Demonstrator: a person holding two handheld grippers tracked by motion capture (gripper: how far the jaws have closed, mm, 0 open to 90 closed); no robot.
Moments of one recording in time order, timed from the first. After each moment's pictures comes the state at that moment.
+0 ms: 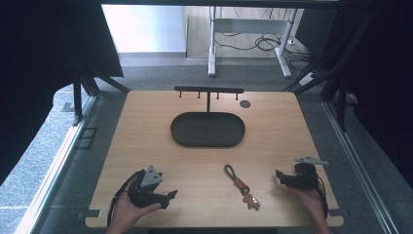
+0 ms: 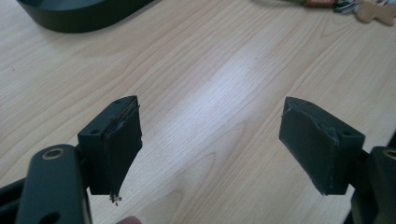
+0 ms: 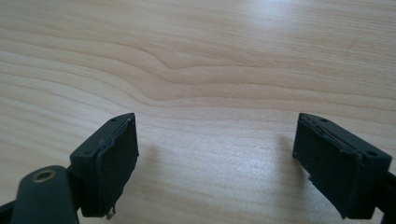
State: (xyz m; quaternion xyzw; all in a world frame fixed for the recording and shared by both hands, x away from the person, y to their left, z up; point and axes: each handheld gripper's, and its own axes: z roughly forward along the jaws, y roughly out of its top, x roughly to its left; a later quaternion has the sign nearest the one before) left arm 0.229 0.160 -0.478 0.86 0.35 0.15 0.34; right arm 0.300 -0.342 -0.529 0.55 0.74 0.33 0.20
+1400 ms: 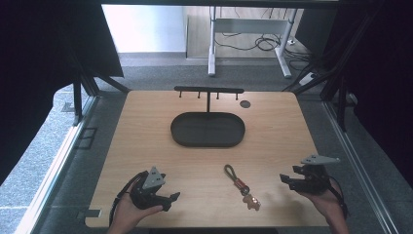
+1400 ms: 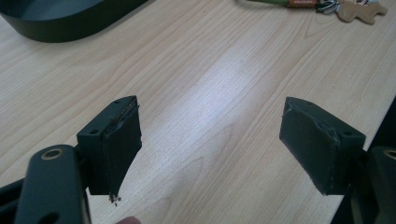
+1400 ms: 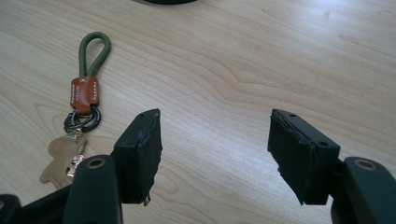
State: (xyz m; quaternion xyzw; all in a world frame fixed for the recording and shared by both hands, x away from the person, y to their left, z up) left arm 0.224 0.156 -0.474 0.86 0.33 0.14 0.36; right arm 0.270 -0.332 -0.460 0.46 0.81 0.33 0.16
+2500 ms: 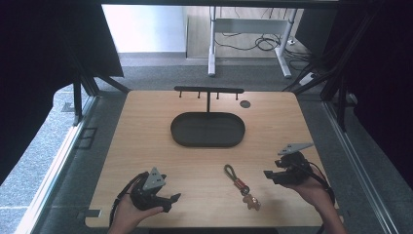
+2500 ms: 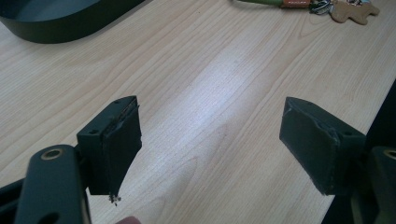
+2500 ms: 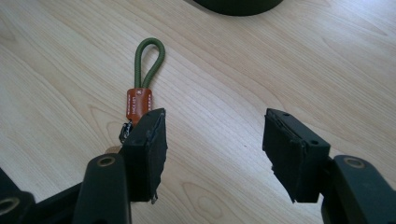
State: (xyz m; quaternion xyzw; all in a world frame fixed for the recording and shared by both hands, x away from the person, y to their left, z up) left arm 0.222 0.153 -0.473 0.87 0.32 0.14 0.36; right arm 0.289 -0.273 -0.427 0.40 0.86 0.28 0.13
